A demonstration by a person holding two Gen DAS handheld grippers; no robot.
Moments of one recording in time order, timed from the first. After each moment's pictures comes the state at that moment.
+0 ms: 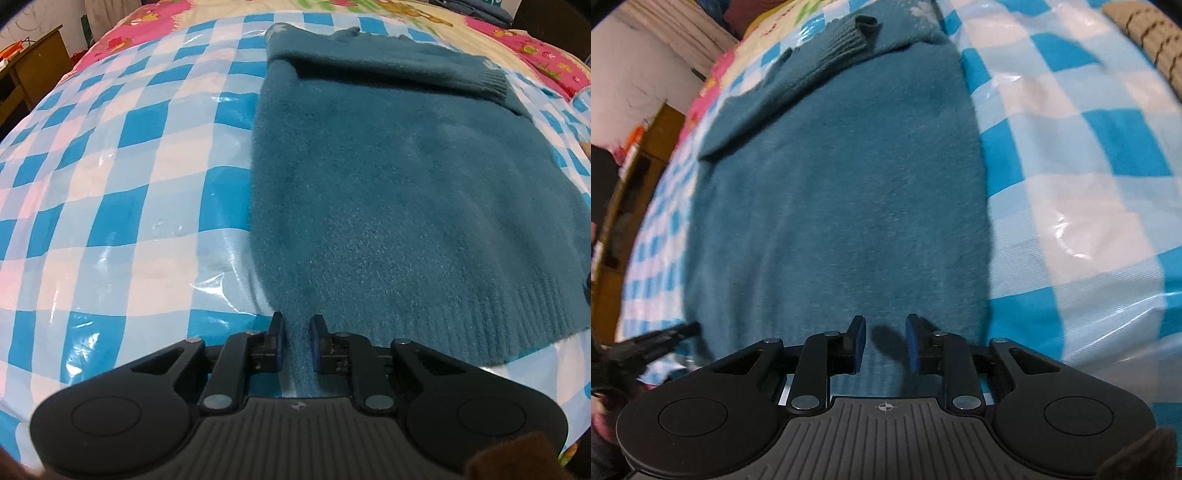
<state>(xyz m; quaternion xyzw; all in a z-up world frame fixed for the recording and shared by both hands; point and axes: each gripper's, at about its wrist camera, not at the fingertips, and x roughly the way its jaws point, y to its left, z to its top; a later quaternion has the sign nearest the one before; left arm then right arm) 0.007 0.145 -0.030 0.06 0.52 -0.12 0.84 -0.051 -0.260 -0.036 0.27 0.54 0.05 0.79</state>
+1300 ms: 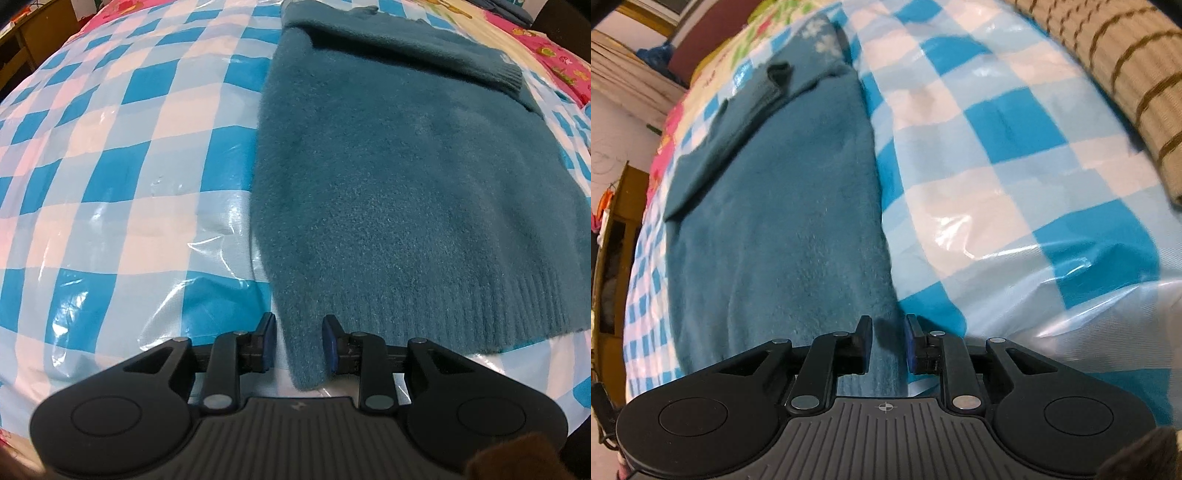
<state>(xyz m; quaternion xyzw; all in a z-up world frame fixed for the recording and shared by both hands) 0.005 0.149 -0.040 0.03 0.57 -0.11 0.82 -0.069 -0.310 -0.033 0.32 0.54 -0.05 0.77</state>
